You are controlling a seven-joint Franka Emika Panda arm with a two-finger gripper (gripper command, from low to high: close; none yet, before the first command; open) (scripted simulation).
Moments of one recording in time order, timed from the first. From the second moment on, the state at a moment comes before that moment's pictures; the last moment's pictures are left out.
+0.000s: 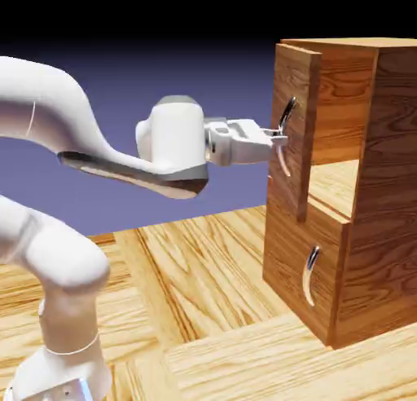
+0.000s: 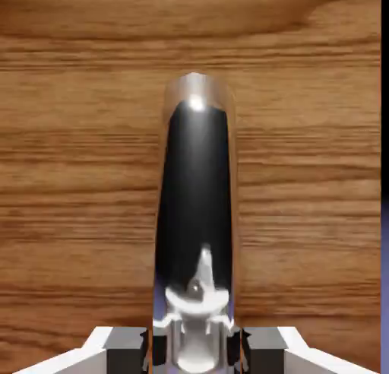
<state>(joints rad) 0.30 -0.84 -0.29 -2.68 -2.26 2.56 2.90</state>
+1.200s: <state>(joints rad) -0.12 -0.90 0.83 -2.57 -0.98 1.77 2.60</state>
